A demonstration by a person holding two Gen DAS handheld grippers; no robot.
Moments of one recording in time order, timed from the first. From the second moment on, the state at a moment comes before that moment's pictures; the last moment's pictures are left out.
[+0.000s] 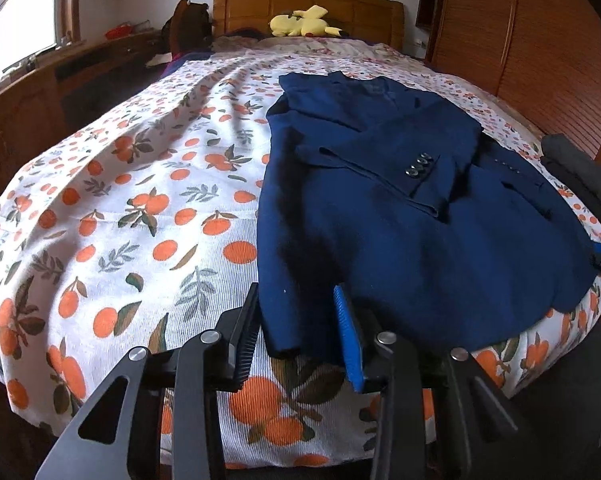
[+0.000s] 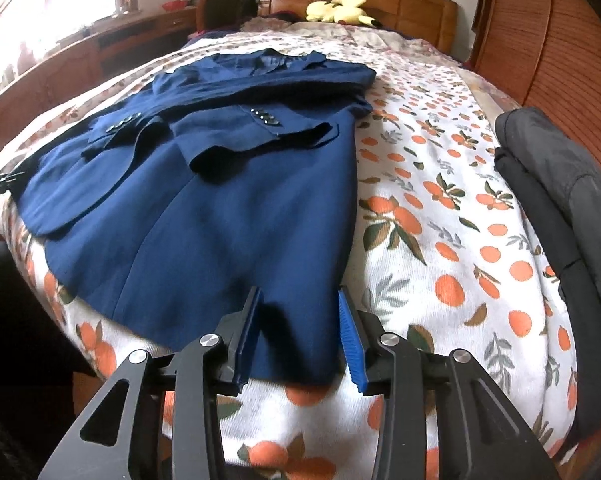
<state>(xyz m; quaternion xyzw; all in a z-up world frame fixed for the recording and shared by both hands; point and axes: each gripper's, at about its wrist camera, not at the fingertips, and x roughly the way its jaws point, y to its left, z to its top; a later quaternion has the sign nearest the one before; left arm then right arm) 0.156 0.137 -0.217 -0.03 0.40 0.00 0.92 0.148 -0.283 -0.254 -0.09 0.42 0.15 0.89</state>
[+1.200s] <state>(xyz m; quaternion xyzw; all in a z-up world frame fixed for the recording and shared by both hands) 0.129 0.068 0.067 -0.04 0.16 -0.08 0.98 0.121 -0.275 -0.007 -0.02 0.17 0.20 0.97</state>
